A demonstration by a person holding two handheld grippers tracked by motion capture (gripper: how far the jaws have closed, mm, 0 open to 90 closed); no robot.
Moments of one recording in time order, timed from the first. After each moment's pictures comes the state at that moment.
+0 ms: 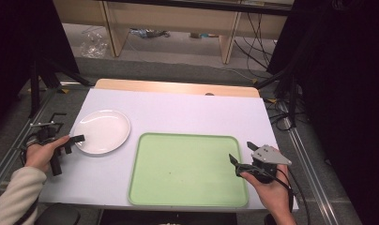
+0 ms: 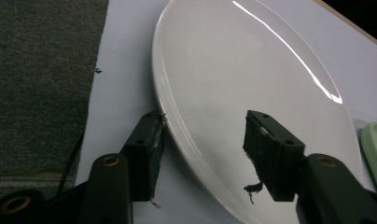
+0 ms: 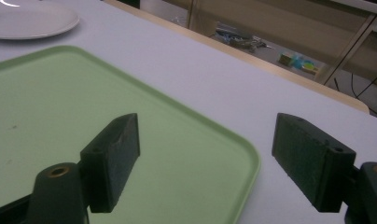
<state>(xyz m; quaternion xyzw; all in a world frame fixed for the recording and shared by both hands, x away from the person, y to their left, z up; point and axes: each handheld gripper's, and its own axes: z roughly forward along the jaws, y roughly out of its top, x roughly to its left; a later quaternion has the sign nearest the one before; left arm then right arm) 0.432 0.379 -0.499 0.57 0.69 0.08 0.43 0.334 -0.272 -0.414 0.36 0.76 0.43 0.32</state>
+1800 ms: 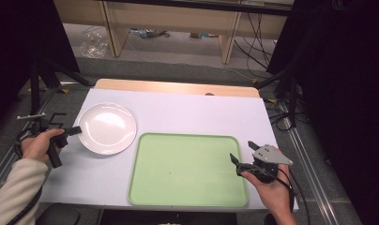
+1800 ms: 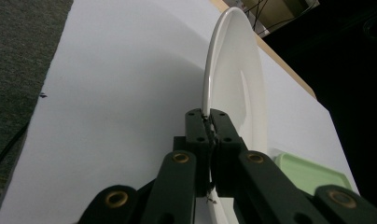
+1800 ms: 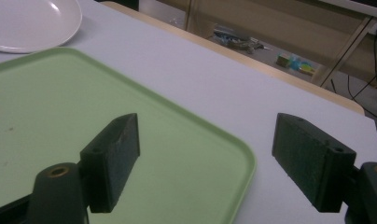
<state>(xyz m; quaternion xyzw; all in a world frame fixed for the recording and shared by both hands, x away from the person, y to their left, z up) 0.435 0.382 -0.470 0.51 0.69 0.00 0.51 0.334 -0.273 -0.412 0.36 0.76 0.43 0.33</state>
